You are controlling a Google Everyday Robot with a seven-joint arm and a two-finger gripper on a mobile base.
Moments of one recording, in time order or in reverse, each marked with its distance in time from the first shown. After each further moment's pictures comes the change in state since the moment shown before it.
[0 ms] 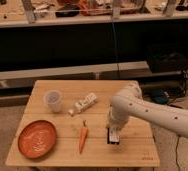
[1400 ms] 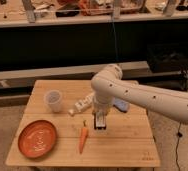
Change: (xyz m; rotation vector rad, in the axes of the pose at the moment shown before) arm 0.042 -0.078 -0.046 -0.014 0.029 -0.086
